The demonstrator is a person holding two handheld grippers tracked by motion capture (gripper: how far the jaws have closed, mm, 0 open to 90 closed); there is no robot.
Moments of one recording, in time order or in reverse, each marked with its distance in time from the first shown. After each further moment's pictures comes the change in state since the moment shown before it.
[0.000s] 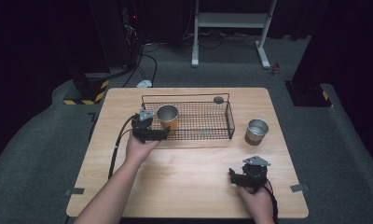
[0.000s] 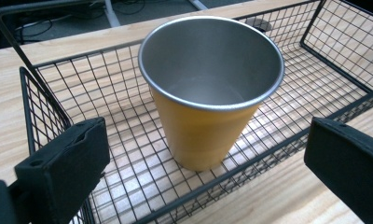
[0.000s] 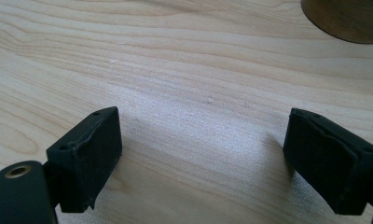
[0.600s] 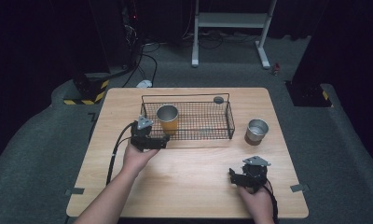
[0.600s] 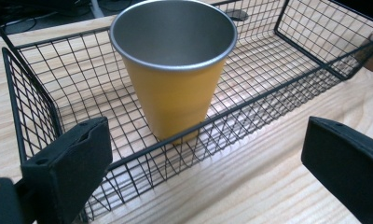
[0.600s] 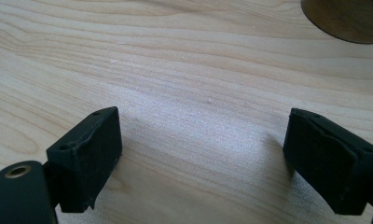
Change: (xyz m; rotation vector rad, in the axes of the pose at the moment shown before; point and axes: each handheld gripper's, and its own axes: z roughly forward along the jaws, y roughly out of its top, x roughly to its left) left arm -0.014 -0.016 -0.025 0.005 -0.042 0.013; right arm 0.000 0.000 0.000 0.000 0.000 0.000
